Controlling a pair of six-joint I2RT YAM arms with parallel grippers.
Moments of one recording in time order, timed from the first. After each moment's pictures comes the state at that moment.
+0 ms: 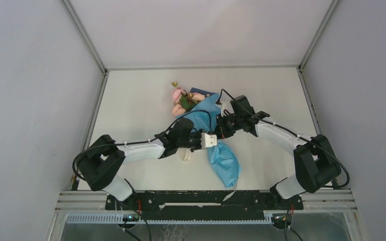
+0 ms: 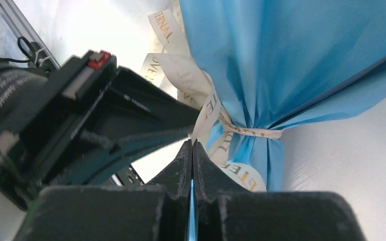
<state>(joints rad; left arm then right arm) -0.85 1.56 0.71 0.27 0.39 0.70 0.51 1.49 0.94 -0.35 -0.57 0.25</state>
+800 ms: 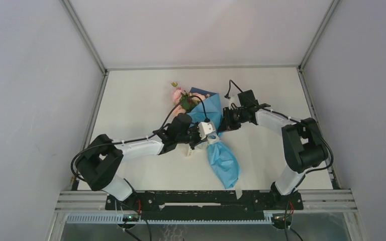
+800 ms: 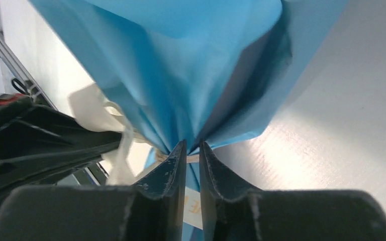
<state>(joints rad) -0.80 1.54 0.78 0.16 0.35 0.36 0.34 1.67 1.02 -0.33 -0.65 0.24</state>
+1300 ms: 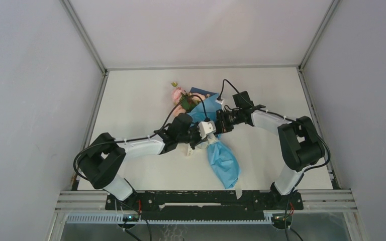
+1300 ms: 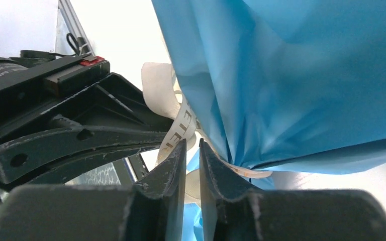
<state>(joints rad) -0.80 1.56 0.78 0.18 0.35 0.35 0.38 1.73 1.02 -0.28 -0.87 0.20</state>
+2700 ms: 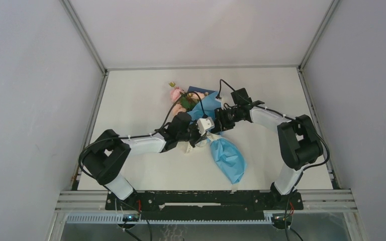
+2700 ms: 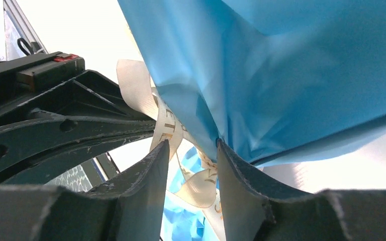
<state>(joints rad) -0.76 1.62 0.78 0.25 0.34 0.28 0.39 1.76 1.10 -0.39 -0.74 0.13</state>
